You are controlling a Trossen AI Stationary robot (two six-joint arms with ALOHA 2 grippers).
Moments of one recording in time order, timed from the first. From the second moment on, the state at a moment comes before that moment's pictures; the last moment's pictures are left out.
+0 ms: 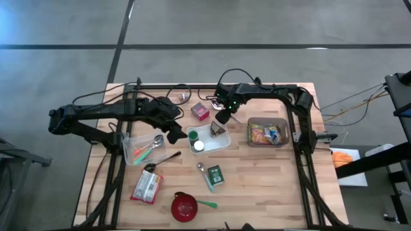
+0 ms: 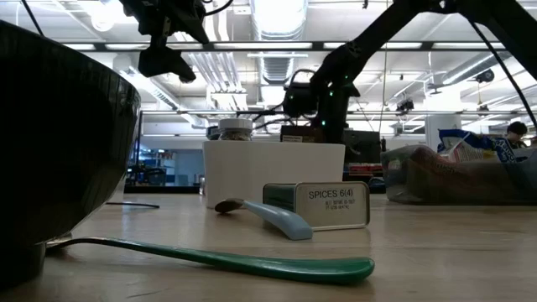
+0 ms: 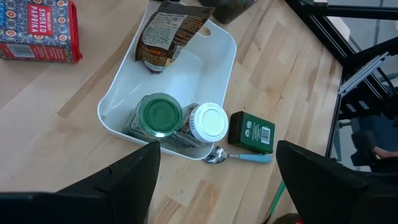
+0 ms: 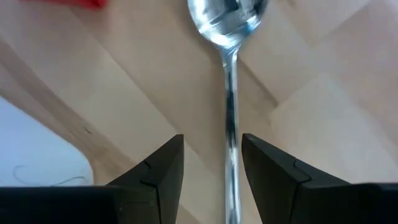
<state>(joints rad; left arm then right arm) 0.15 1.22 1.07 -0.69 0.18 -0.58 -0.49 2.04 1.42 -0.74 -0.05 0.27</state>
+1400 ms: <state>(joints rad) 0.14 1.22 1.07 -0.47 0.05 -0.76 -0.49 1.82 1.45 -0.86 -0.11 0.30</state>
